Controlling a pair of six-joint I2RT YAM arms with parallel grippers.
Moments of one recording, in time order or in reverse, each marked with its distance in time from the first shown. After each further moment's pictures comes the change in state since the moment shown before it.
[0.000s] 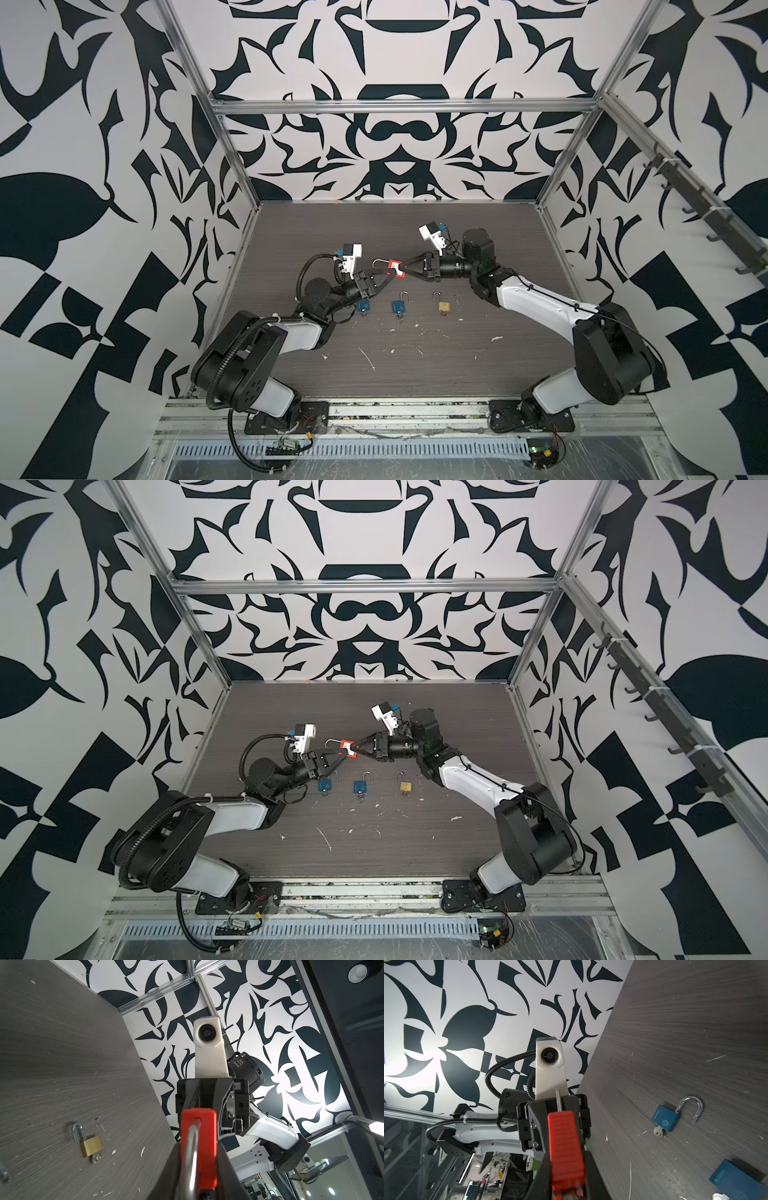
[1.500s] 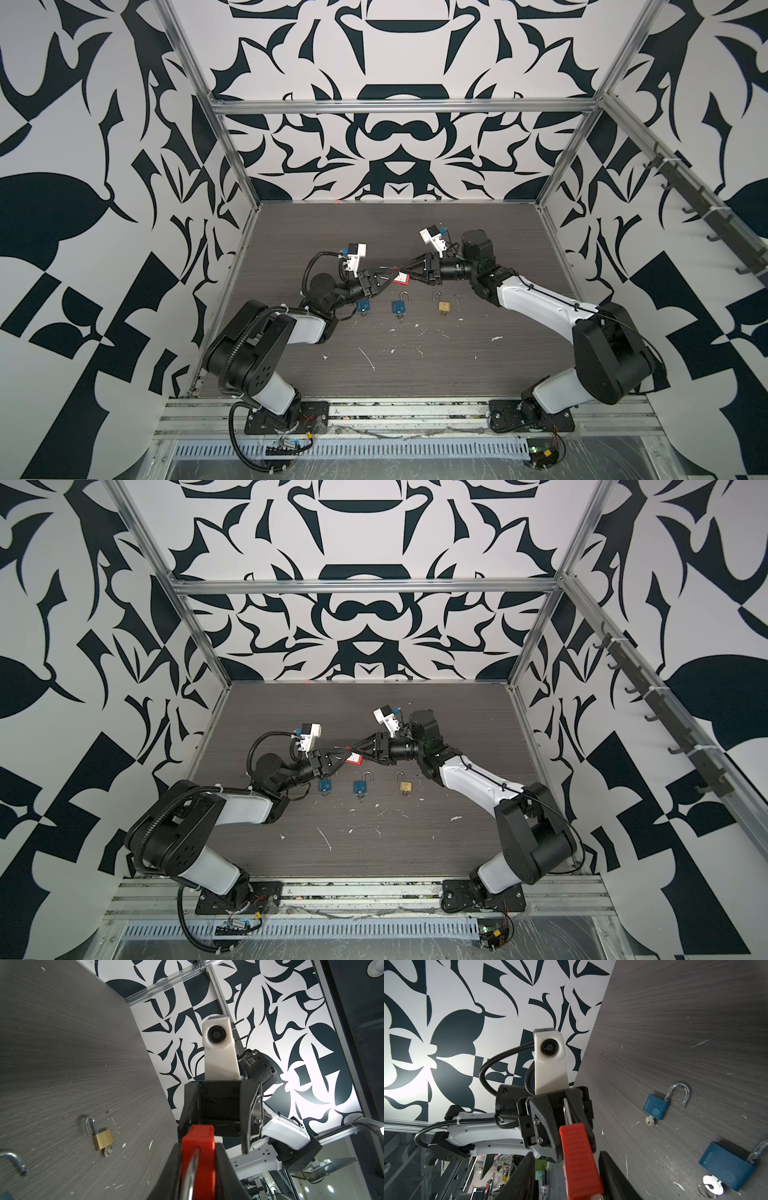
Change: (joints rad) left arm 0.005 0.089 0.042 -0.015 0.045 0.023; right arm -0.039 0.002 -0.014 -0.039 0.021 0.041
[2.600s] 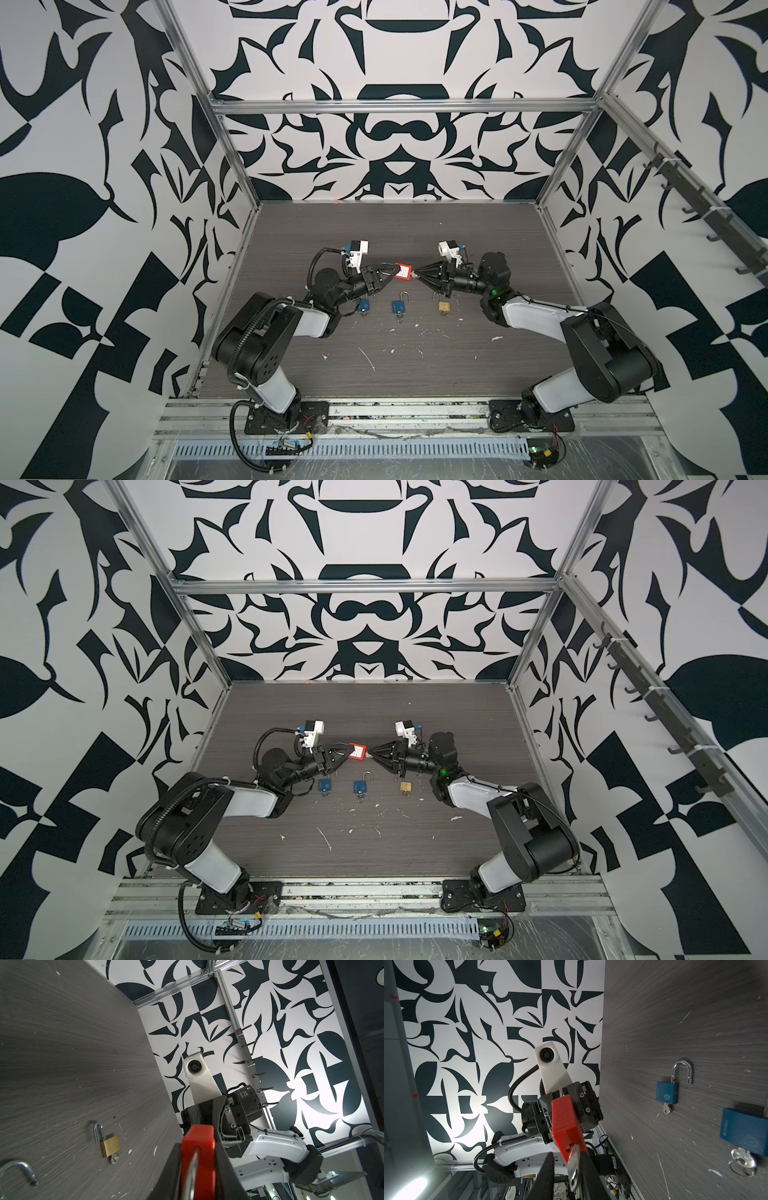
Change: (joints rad) left arm 0.002 0.065 0.055 -0.014 -0.018 -0.019; right arm -0.053 0.003 -0.288 0.540 0.025 0.504
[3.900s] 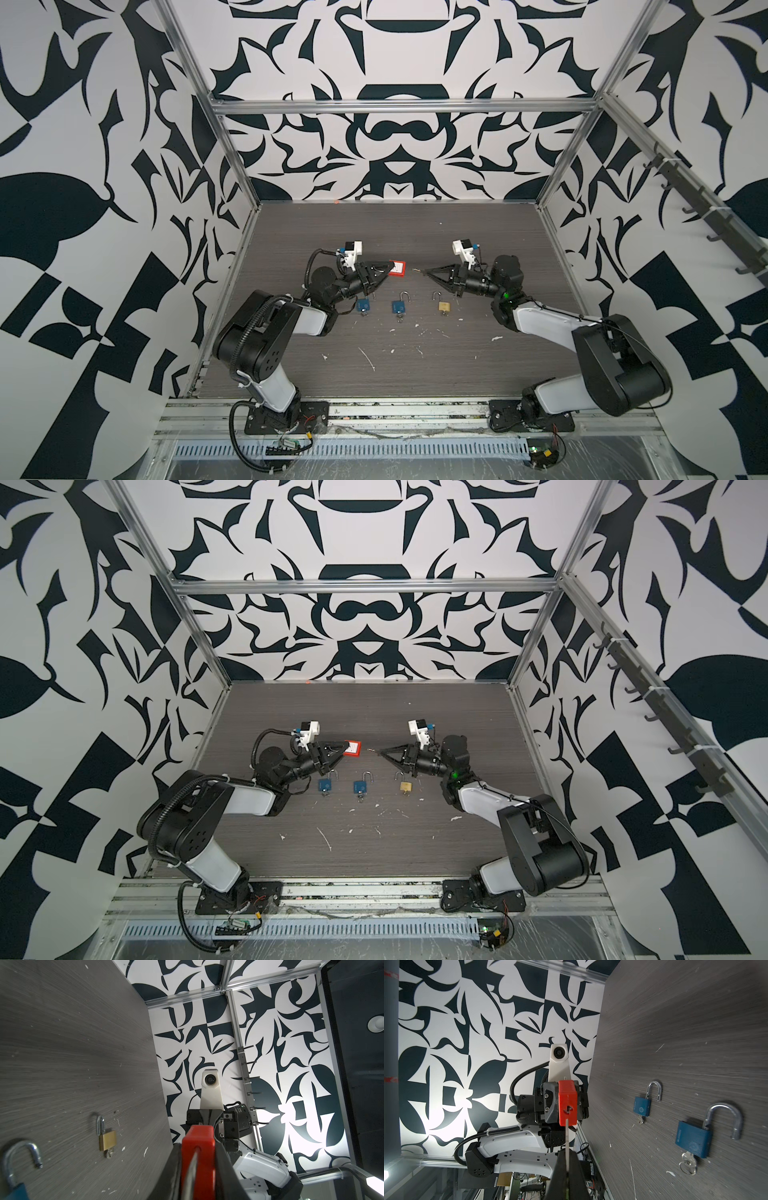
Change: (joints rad) left arm 0.055 0.017 -0.002 -0.005 -0.009 -0.148; right arm -0.117 -0.105 -0.076 -0.060 -0.019 -0.195
